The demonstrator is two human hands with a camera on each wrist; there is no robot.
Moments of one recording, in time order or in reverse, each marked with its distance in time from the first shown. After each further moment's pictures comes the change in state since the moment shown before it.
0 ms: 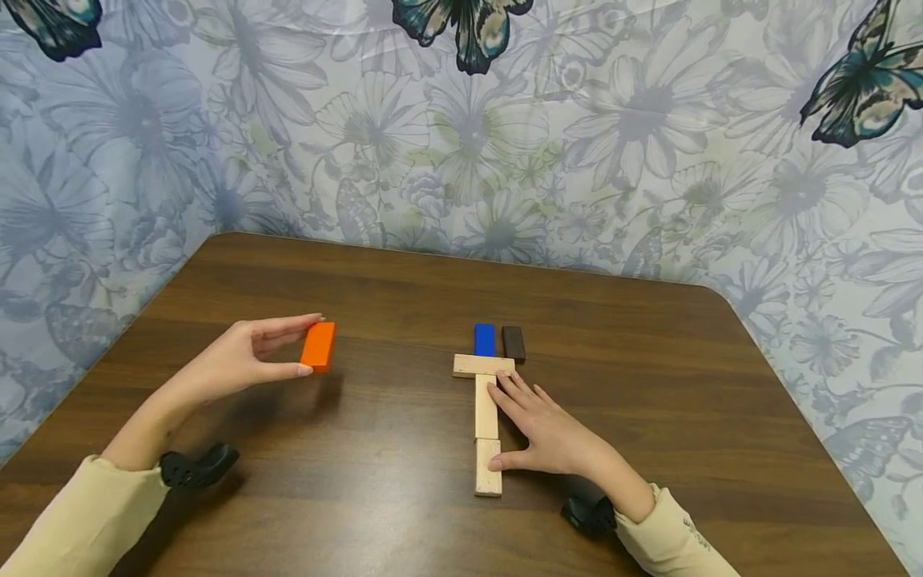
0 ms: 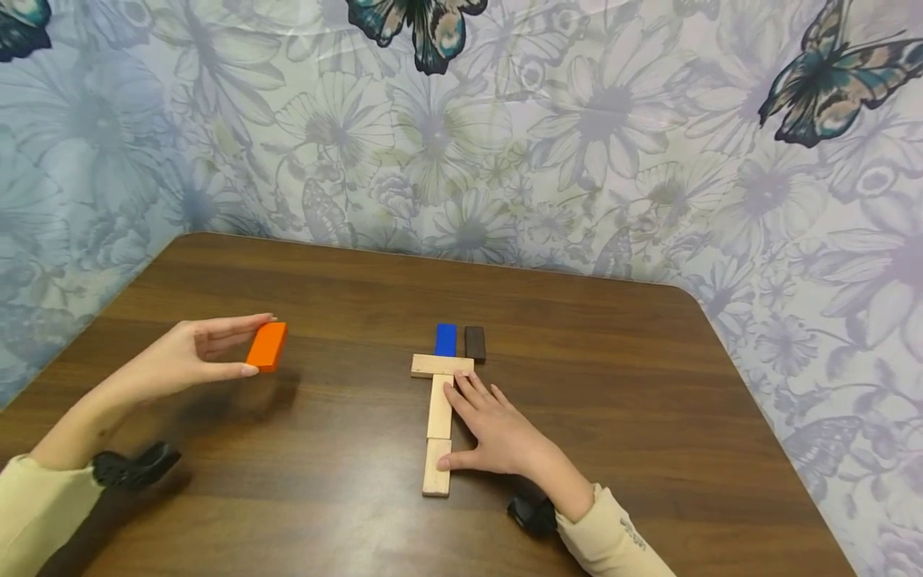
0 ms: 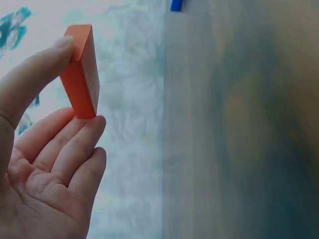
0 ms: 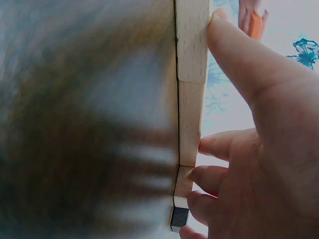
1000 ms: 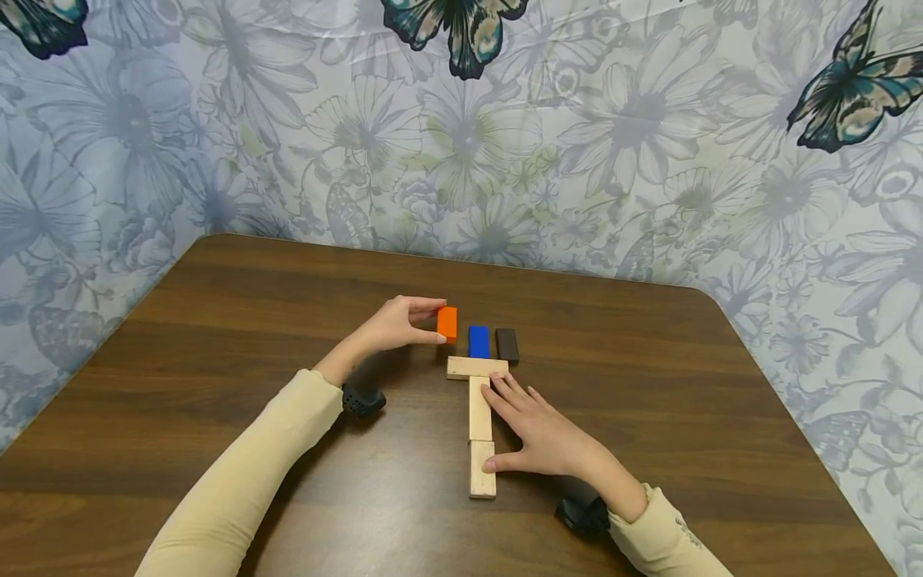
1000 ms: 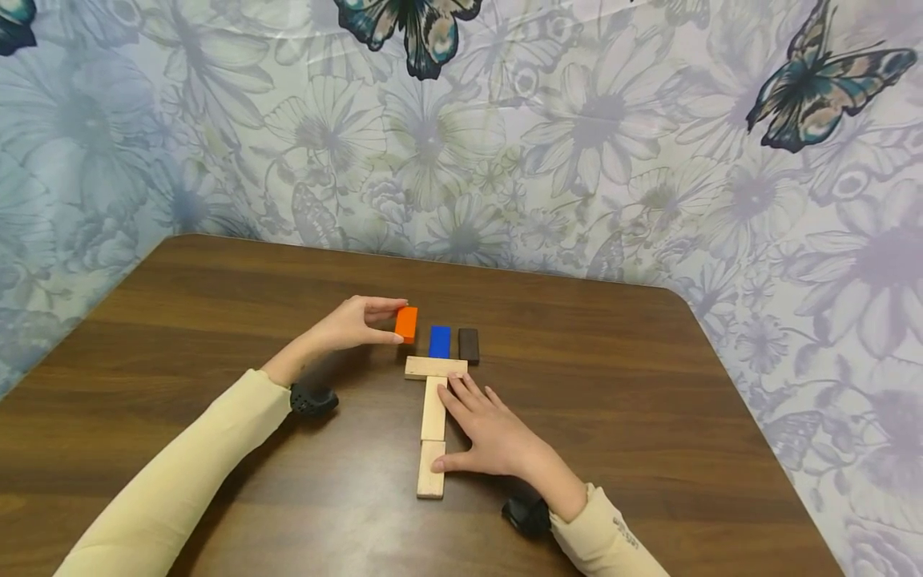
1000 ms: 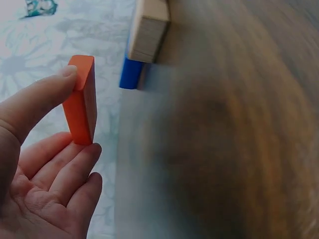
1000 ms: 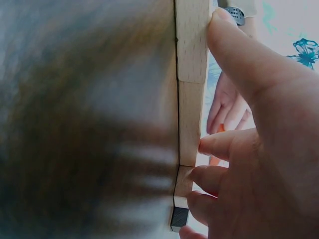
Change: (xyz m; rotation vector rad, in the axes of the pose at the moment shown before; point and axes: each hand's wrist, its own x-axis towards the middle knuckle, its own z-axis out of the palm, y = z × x) left_hand 0.164 -0.001 0.104 -0.022 -0.135 0.036; right_hand 0.012 0.003 0.001 -0.006 -0.017 0.040
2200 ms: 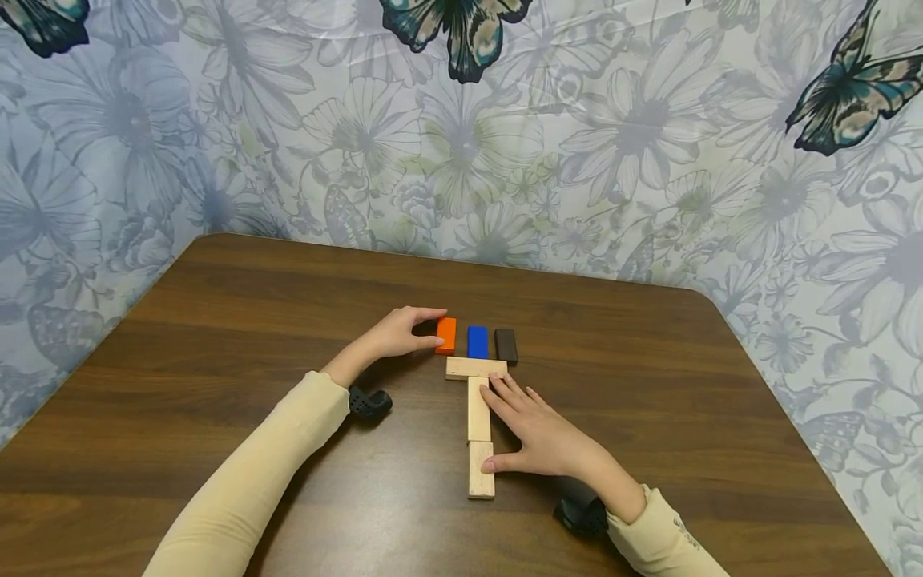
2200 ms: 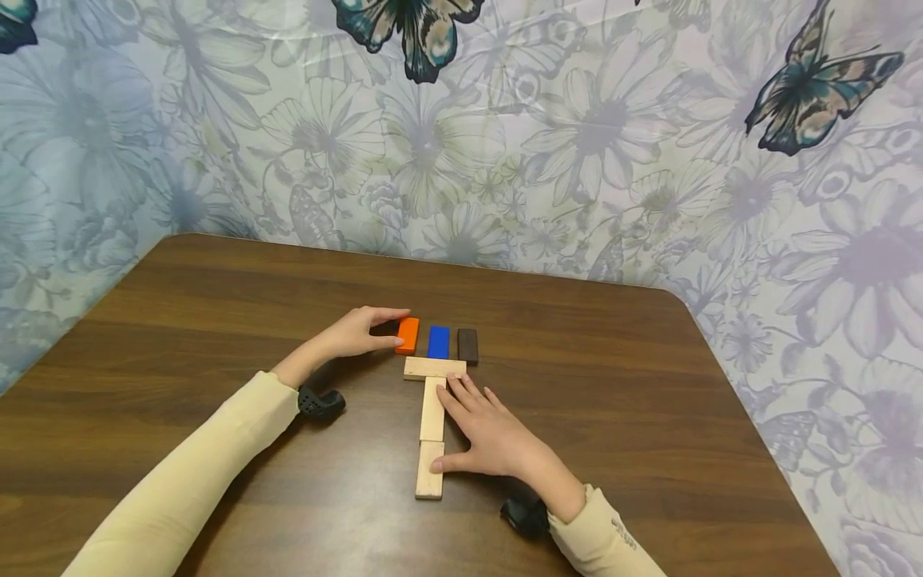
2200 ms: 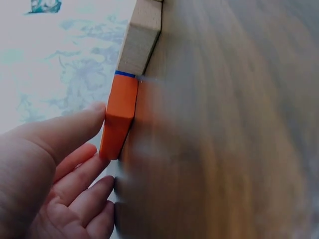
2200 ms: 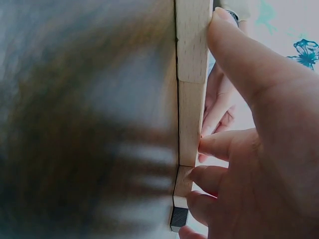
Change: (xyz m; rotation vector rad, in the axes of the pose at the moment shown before) left_hand 0.016 -0.029 0.002 0.264 -0.046 0.098; right_hand 0.012 0.001 0.002 -0.001 0.014 0.014
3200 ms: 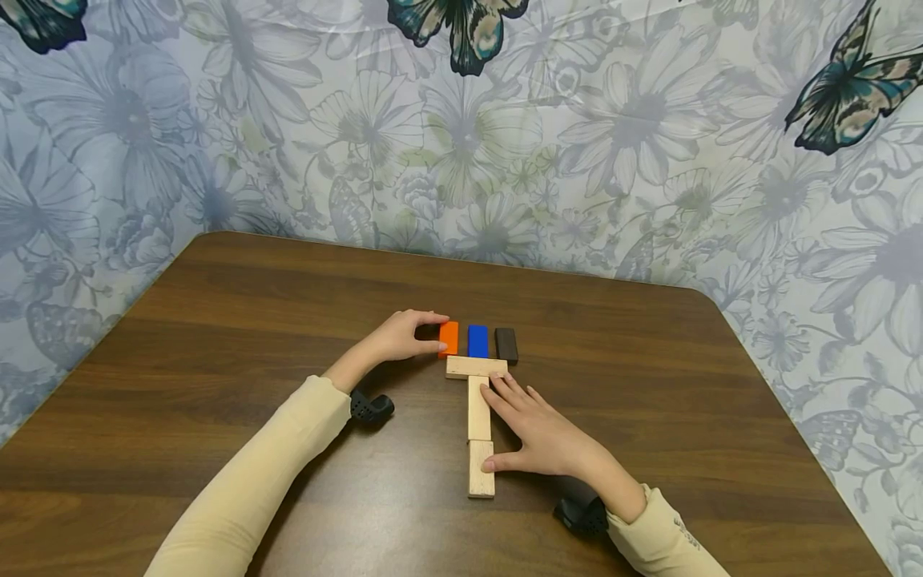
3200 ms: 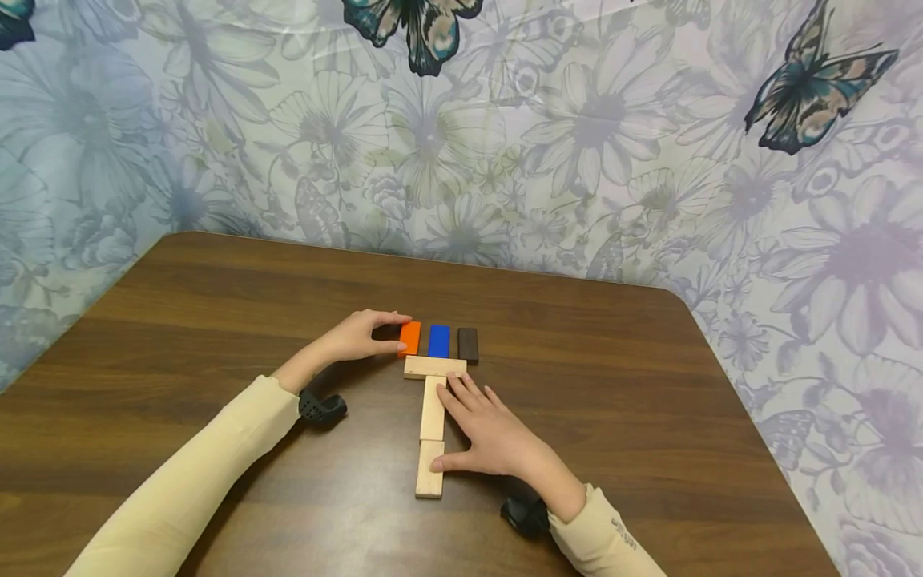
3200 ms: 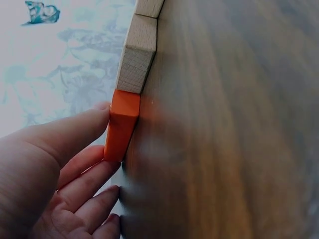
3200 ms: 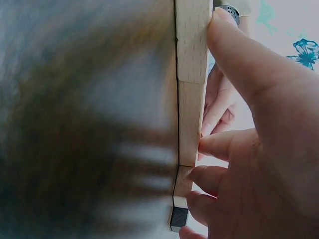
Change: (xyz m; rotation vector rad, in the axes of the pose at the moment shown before) left_hand -0.022 0.028 0.016 0.067 0.005 -0.077; right_hand -0.022 -0.003 0.002 -0.001 -0.024 -0.019
